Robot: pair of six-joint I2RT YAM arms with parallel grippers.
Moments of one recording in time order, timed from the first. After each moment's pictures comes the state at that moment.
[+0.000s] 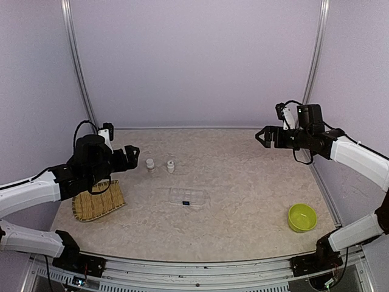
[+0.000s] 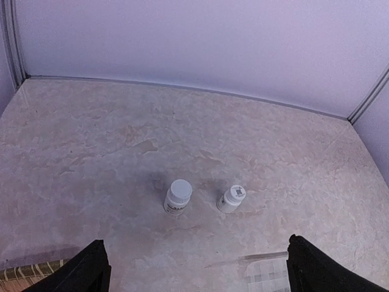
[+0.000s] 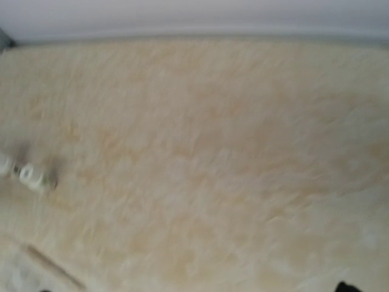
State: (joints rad) left arm -0.64 1.06 0.68 0.00 -0.36 -0.45; right arm 0.32 1.30 1.04 -0.24 -0.22 0.23
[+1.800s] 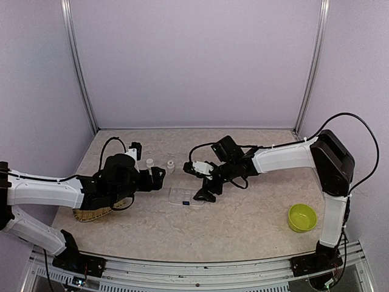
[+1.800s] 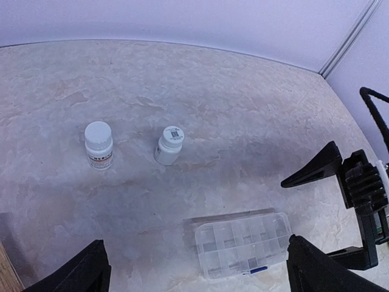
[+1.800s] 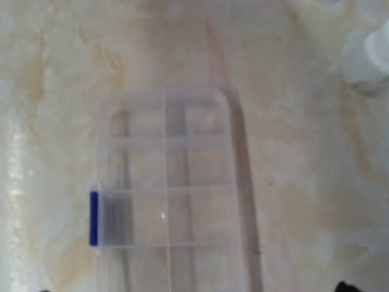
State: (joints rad) left arm -0.86 1.30 0.62 0.19 -0.40 -0.55; right arm 0.80 1.95 1.28 -0.16 -0.37 -0.54
